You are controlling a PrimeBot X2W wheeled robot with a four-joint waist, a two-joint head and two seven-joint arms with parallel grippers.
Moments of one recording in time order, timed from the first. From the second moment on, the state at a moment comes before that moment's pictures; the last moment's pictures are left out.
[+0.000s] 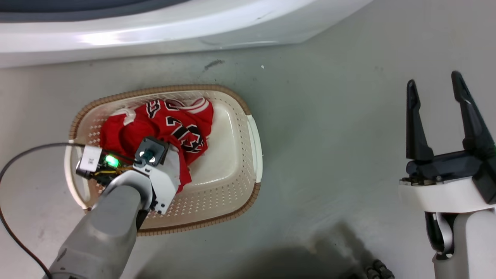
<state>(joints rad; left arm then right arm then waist) -0.74 0.28 -0.61 1.06 -0.22 -0.06 -0.26 -0.25 -0.05 -0.02 -0.12 -0.06 0.13 -0.26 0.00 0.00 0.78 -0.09</state>
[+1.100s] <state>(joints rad) -0.40 0.25 -0.28 0.37 -0.20 0.03 -0.26 -0.17 -0.05 -0.11 -0.02 -0.08 0.13 -0.26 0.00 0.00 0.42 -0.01</state>
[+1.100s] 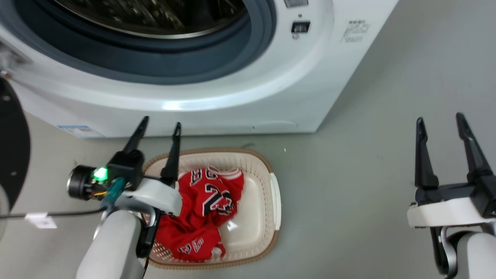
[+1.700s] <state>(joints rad) 0.07 0.10 0.02 -0.02 -0.09 0.00 -0.26 0.05 -0.05 -0.08 -0.03 -0.04 0.13 -0.26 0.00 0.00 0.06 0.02</state>
